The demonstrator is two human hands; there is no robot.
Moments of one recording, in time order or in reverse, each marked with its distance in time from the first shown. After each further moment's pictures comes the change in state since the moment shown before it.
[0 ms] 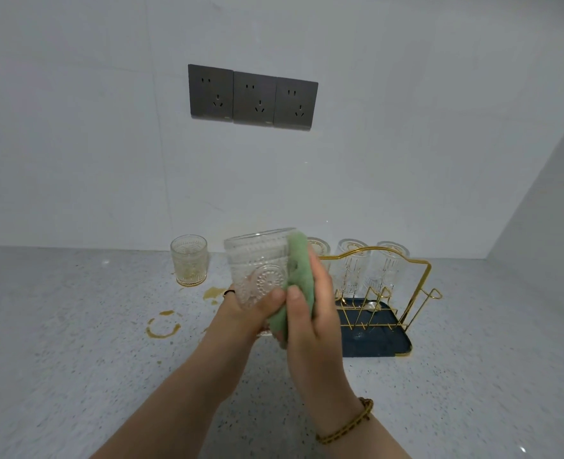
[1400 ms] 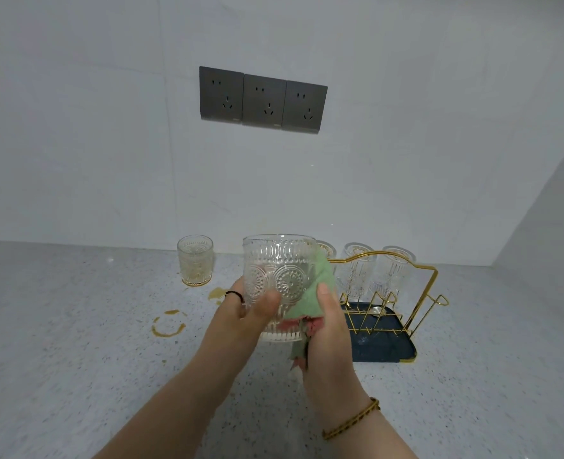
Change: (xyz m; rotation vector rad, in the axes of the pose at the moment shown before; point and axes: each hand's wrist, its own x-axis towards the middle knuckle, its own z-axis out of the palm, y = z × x) left_hand -0.011 0.003 -0.003 0.256 0.194 -0.032; right_hand 0.008 0.015 -0.003 0.553 0.029 0.347
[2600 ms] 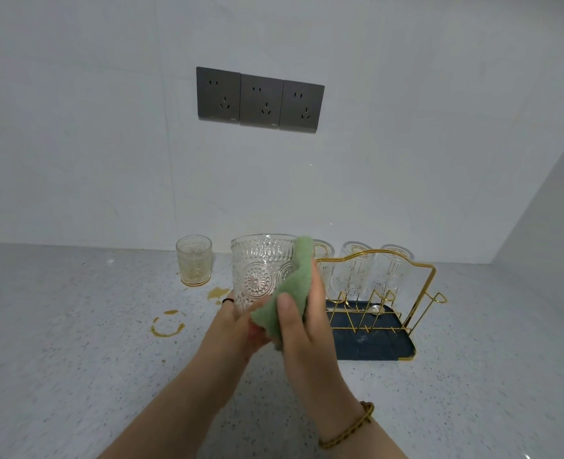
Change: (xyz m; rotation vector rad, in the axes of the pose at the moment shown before) left_hand 0.011 -0.025 -0.001 -0.286 -0.016 -0.111; right_hand -0.008 0.005 0.002 -0.574 -0.142 -0.242
